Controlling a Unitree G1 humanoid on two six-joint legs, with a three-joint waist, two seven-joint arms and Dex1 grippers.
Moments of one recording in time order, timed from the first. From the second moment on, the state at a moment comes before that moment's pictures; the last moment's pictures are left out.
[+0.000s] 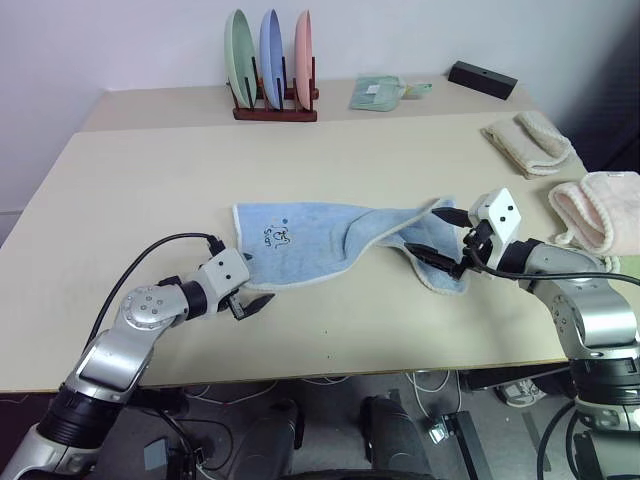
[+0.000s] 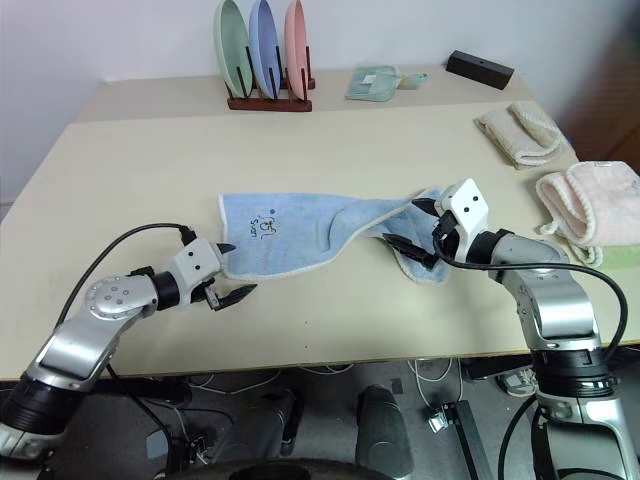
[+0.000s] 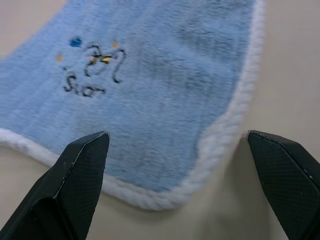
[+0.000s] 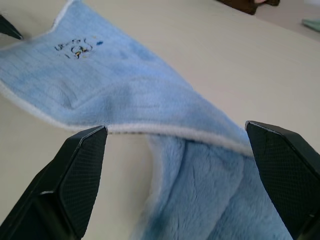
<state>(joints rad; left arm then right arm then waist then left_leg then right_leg) -0.21 0.71 -0.15 -0.17 -0.11 0.31 -0.71 -0.33 -0.68 -0.10 -0.08 0.35 0.41 0.85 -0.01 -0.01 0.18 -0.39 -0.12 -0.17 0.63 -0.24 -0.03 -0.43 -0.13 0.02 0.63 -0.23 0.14</state>
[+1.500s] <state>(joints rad) 0.07 0.73 0.09 -0.16 -0.09 0.12 -0.71 -1.09 -0.68 0.55 1.10 -0.72 -0.83 0.37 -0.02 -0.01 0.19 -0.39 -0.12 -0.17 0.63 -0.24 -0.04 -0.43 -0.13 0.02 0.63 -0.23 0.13</state>
